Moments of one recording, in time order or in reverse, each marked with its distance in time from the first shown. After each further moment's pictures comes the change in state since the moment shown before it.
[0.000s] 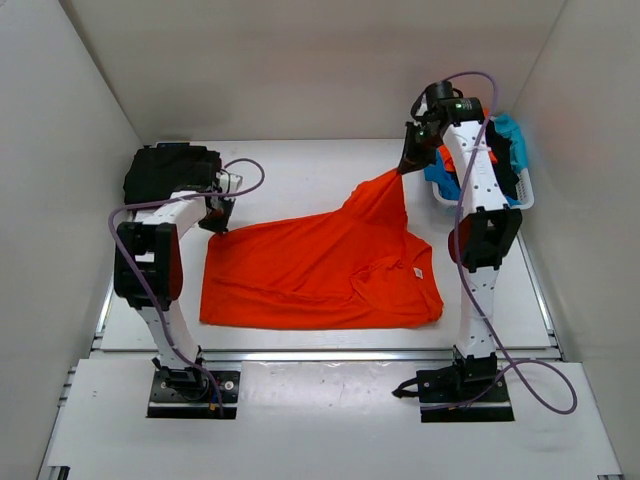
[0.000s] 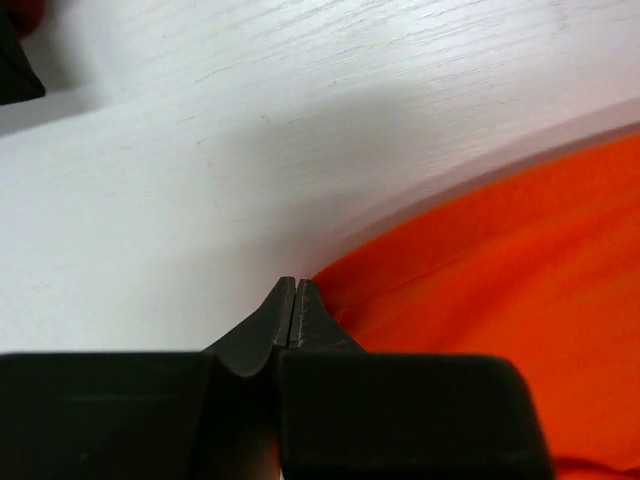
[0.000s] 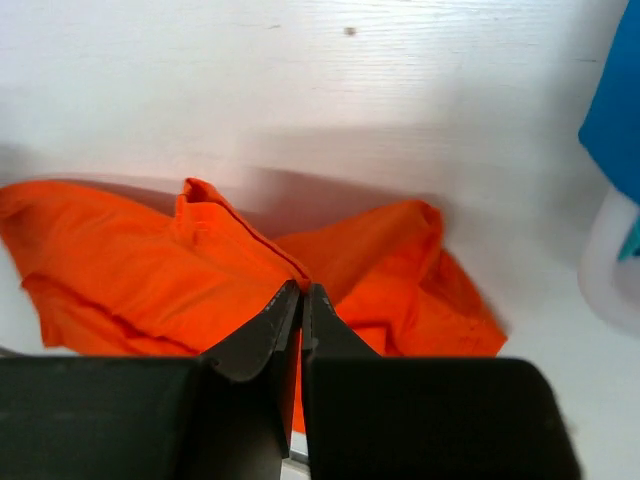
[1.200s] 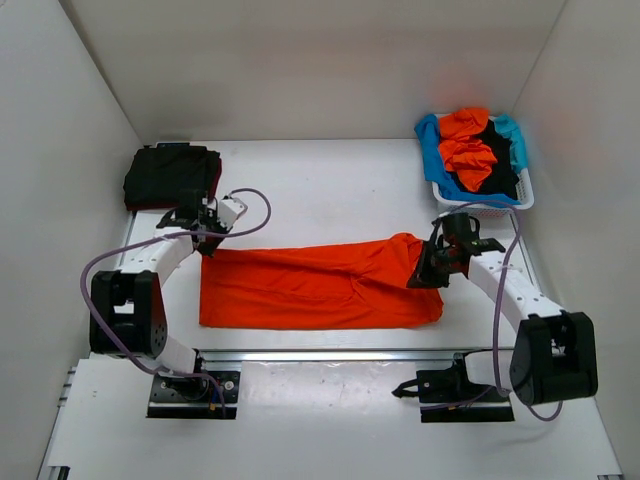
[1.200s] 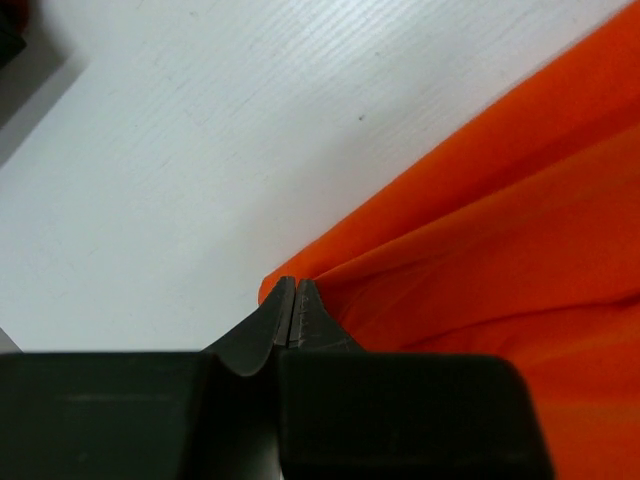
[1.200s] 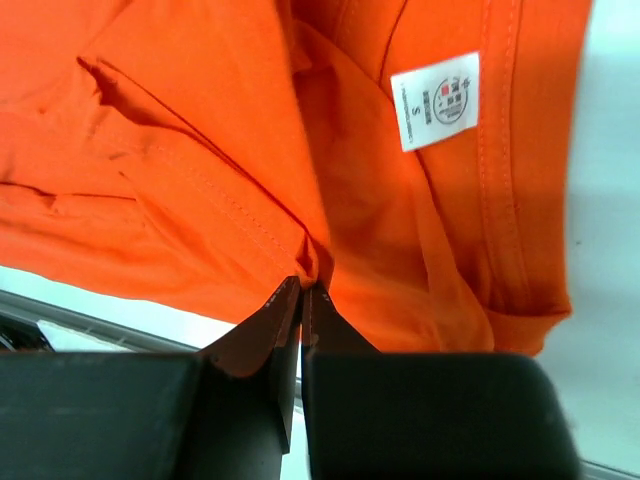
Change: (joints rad) left arm 0.008 -0.375 -0.370 0.130 0.093 0.410; right arm 0.020 -1.084 -1.793 0.685 -0.053 0.139
